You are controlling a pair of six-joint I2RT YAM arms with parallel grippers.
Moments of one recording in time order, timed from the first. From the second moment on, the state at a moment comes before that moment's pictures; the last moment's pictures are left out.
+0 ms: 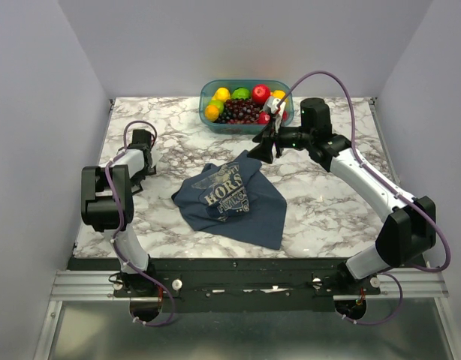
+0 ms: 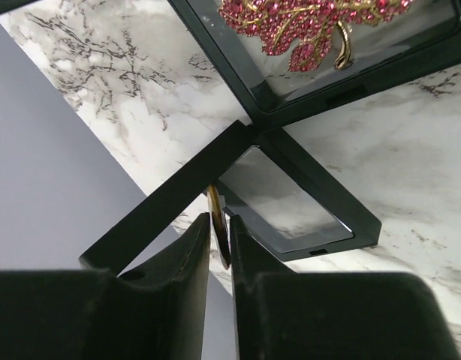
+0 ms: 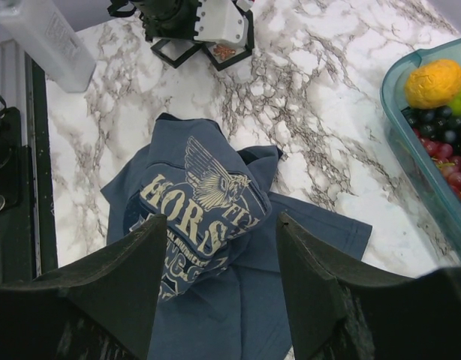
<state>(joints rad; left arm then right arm) 0.06 1.82 1.12 -0.51 -0.46 0.68 0.44 1.52 1.29 -0.18 -0.80 -0.23</state>
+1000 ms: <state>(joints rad) 0.06 1.82 1.20 -0.75 -0.20 0.42 0.44 1.53 1.28 -0.18 -0.80 -0.22</state>
